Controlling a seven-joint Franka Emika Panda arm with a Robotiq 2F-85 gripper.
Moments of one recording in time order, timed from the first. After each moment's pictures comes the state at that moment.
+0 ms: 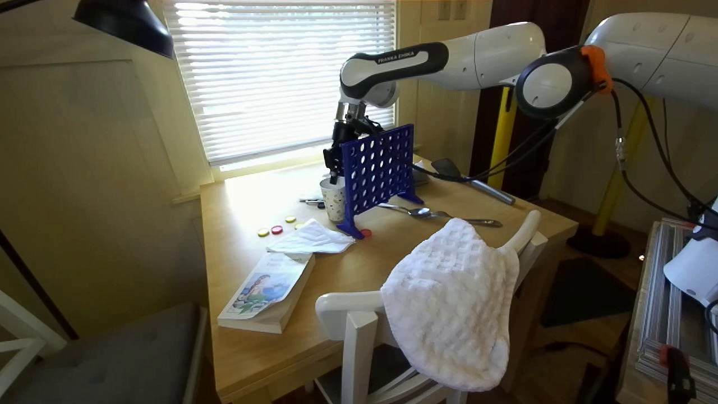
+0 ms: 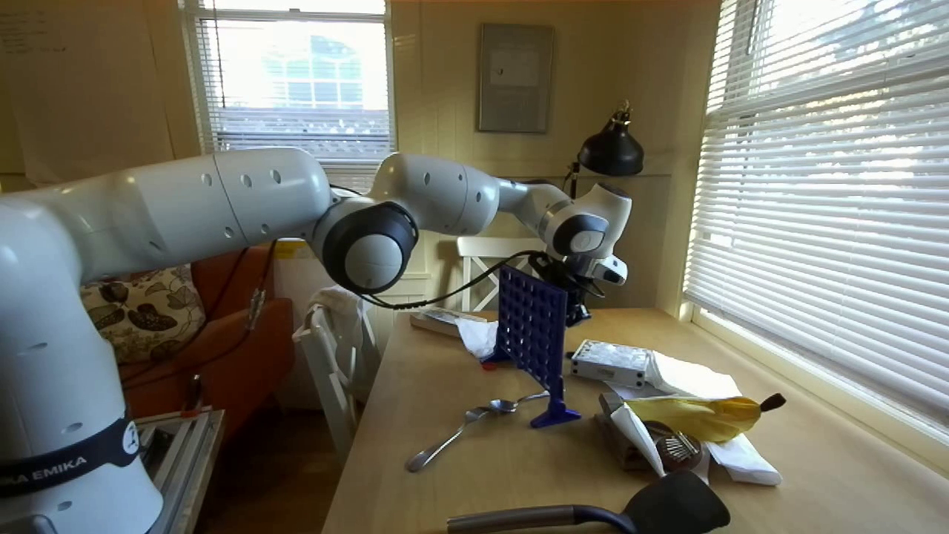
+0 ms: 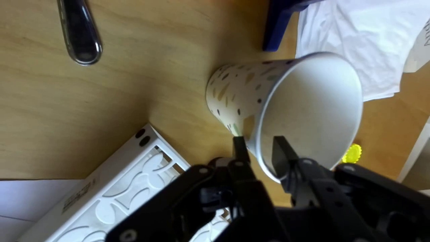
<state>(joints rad) 0.08 1.33 0.17 -0.46 0.22 1.81 0.02</state>
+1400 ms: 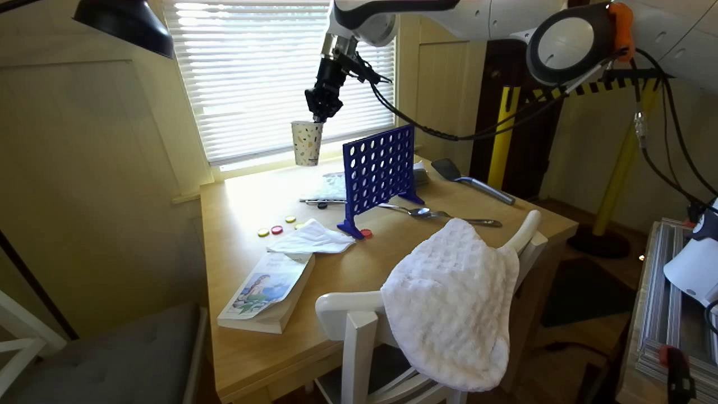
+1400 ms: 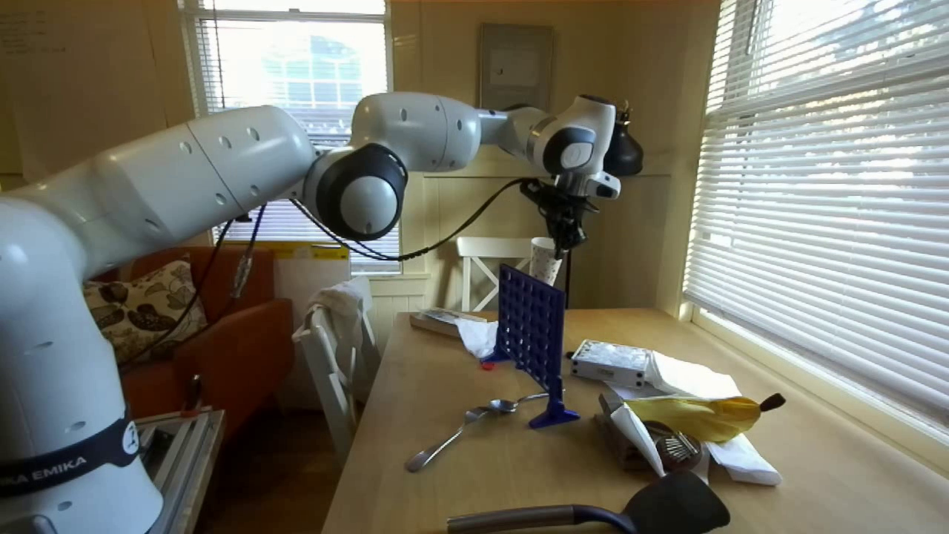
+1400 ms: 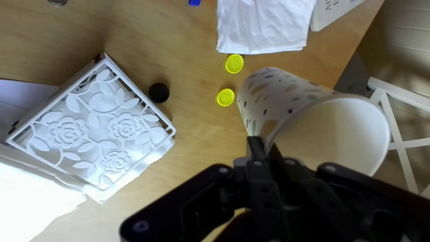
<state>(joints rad) 0.13 1.13 0.15 -0.43 0.21 1.75 0.10</state>
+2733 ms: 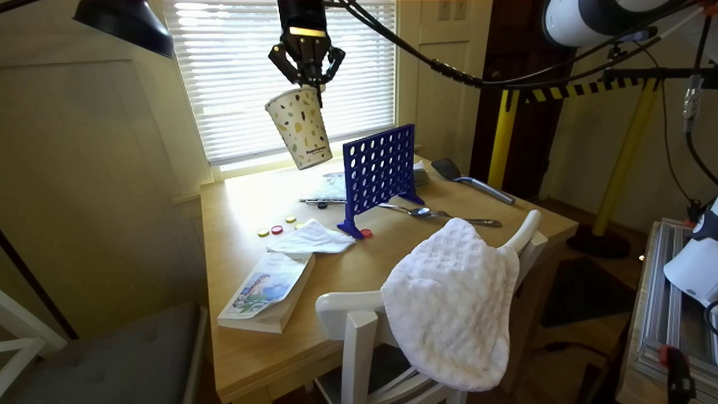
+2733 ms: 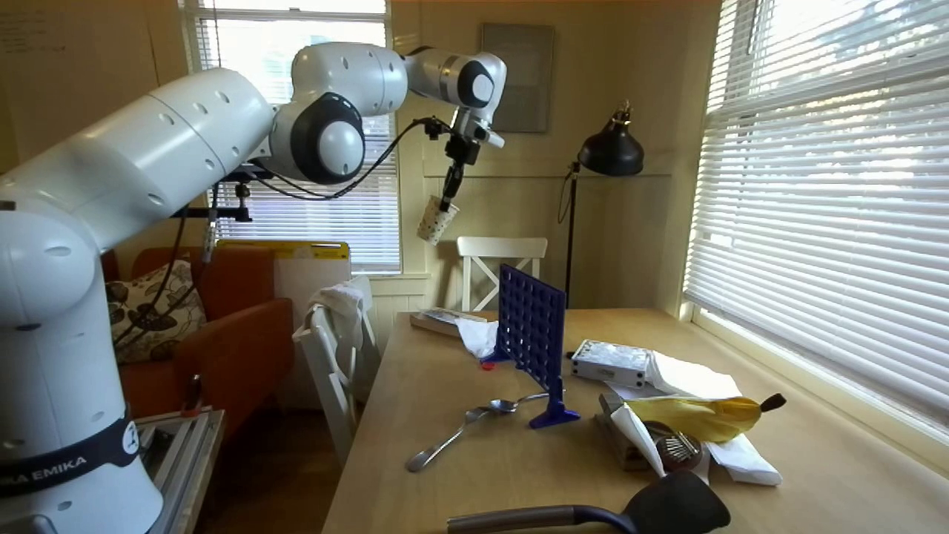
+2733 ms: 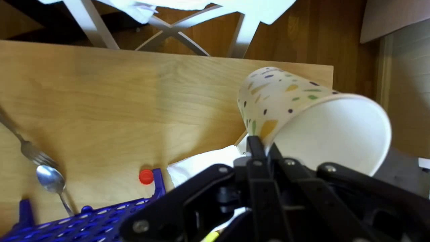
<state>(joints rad) 0.45 0.93 0.14 -0.45 0.17 1.24 0.88</state>
